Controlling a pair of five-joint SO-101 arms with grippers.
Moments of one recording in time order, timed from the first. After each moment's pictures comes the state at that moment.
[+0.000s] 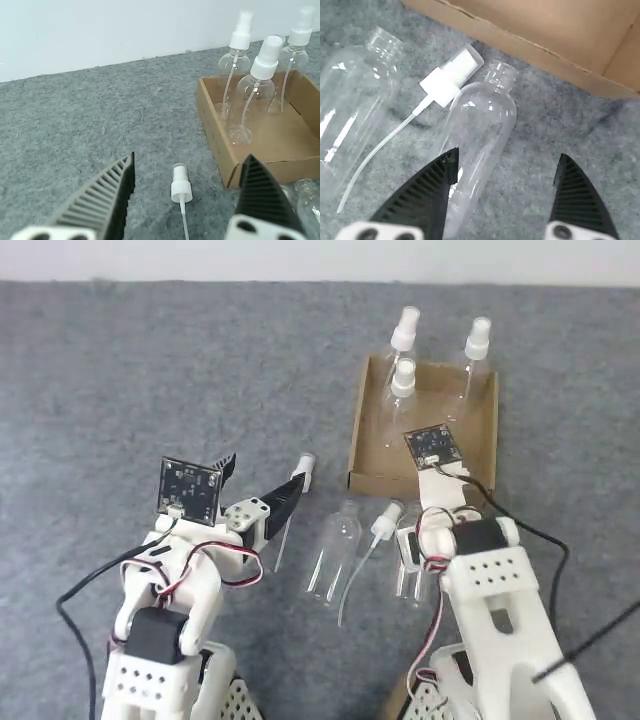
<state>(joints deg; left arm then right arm) 6.5 -85.9 76.1 47.8 2.8 -14.5 -42.2 57.8 65.0 2.7</state>
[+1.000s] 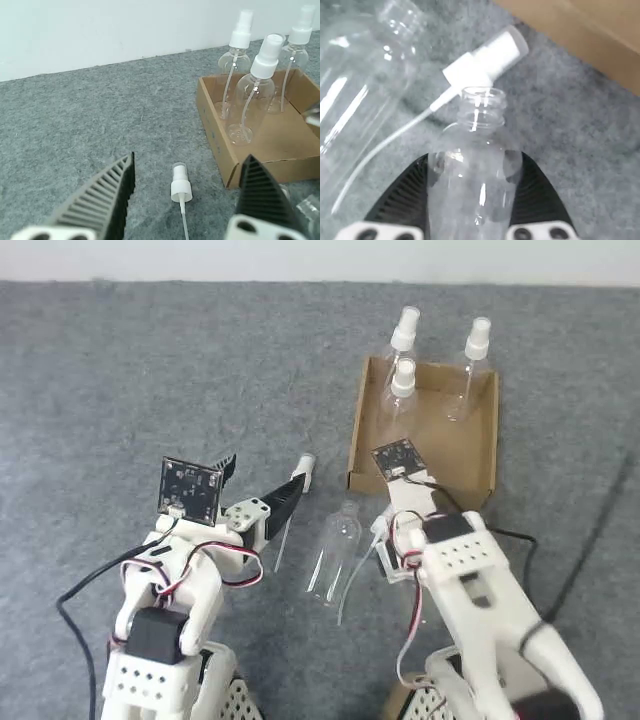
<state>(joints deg) 6.5 -85.9 76.3 47.8 2.8 -20.8 -30.6 60.3 56.9 2.8</state>
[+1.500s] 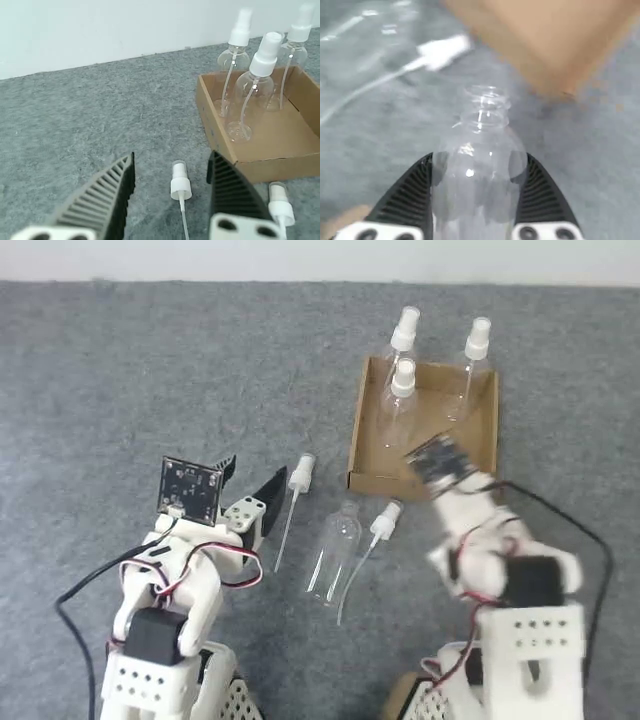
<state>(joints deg) 6.5 -85.9 75.3 49.2 2.8 -5.9 -59.8 46.3 87.1 29.0</state>
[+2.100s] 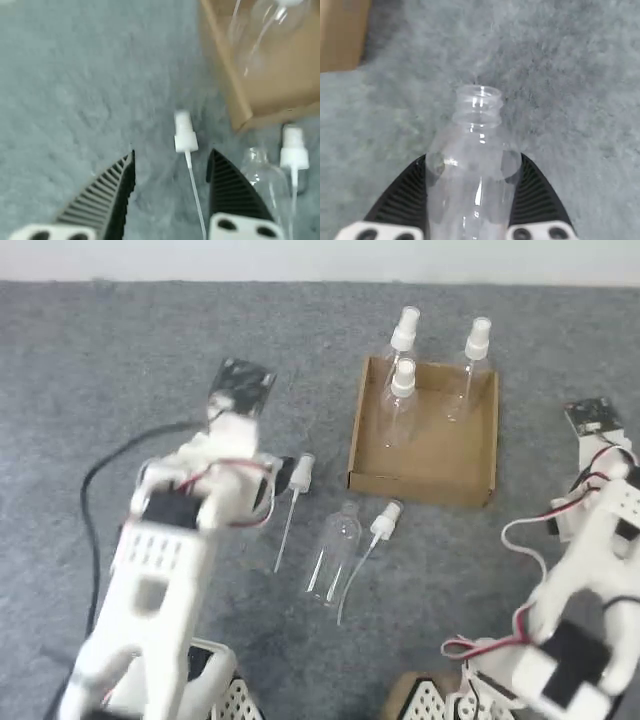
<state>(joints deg) 6.6 -37.1 42.2 60.6 -4.7 32.1 -9.2 28.7 62.2 42.7</state>
